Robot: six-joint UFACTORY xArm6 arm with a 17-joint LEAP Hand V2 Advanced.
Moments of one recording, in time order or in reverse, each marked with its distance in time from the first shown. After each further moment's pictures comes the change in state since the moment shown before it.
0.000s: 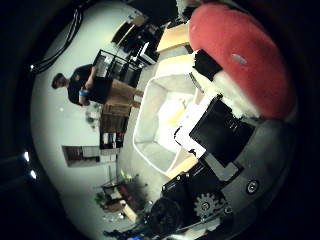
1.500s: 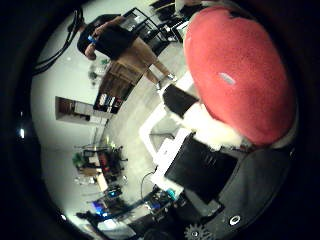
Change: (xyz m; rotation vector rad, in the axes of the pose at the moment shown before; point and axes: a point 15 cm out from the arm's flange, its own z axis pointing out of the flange) arm -0.160 -0.021 0.065 -0.022 0.006 -0.435
